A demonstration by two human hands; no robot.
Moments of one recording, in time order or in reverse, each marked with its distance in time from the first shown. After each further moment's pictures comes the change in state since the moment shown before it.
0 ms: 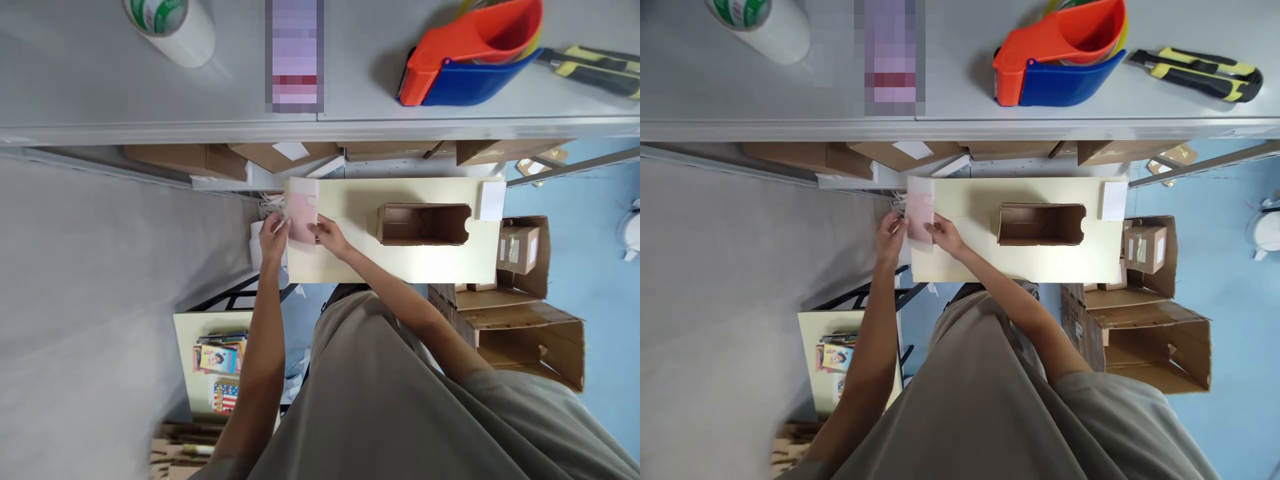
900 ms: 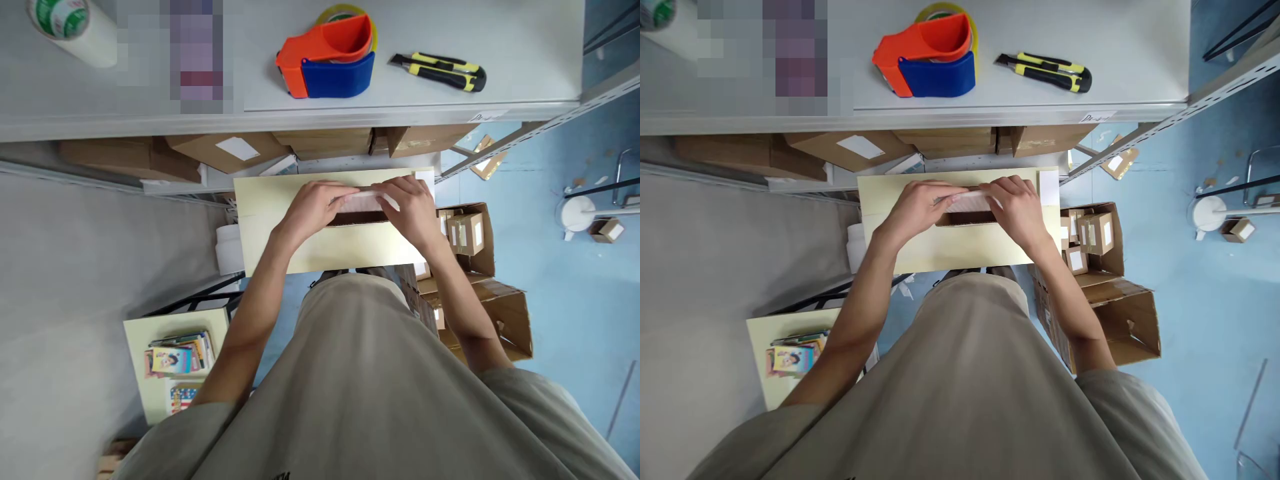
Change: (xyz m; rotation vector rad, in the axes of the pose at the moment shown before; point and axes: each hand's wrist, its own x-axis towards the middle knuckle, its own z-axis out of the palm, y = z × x) left_hand -0.167 0.268 0.171 0.355 -0.730 0.800; right_hand -0.244 -0.212 -0.245 -1.295 0.344 -0.613
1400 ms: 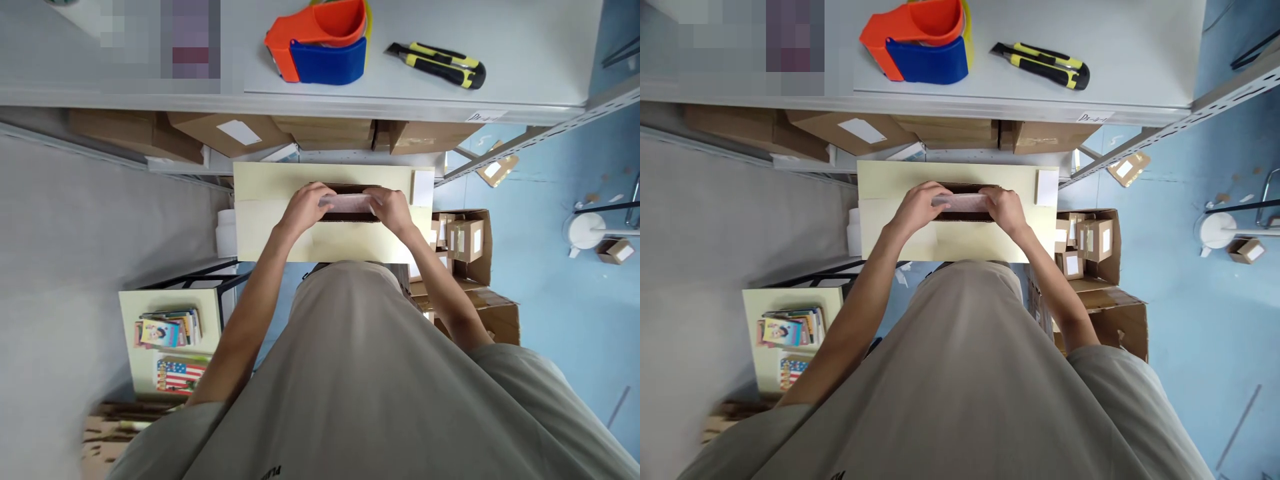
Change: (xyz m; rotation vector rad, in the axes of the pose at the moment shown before) left_hand -0.010 -0.053 0.053 0.184 0.030 -0.220; right_hand 0.009 0.067 0.058 0.019 -0.202 0.117
